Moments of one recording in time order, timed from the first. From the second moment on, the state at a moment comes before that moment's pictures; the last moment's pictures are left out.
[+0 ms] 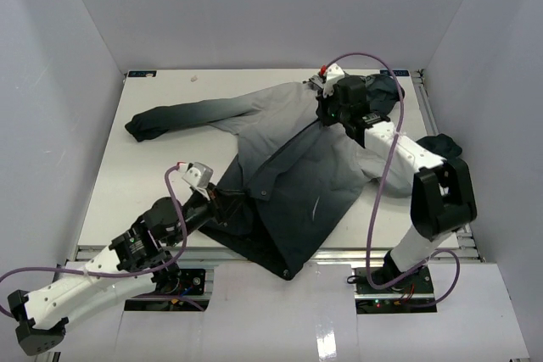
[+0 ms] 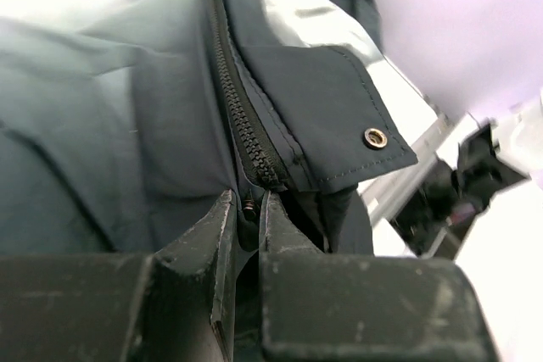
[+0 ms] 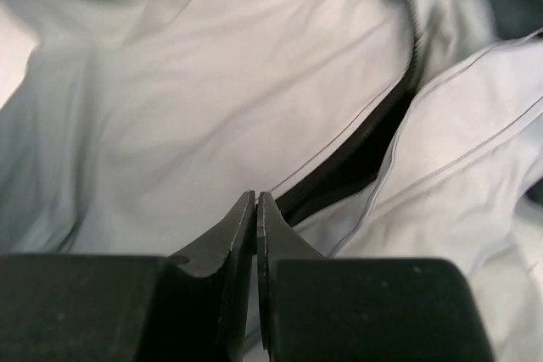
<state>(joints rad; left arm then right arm) -1.00 0.44 0.48 -0.14 -0.16 -0.43 0.41 1.62 1.21 -0.09 -0.08 -0.03</state>
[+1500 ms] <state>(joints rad) -0.97 0.46 0.41 -0.07 -0.94 -0.50 0.09 1.94 1.43 0.30 -0.28 0.19</state>
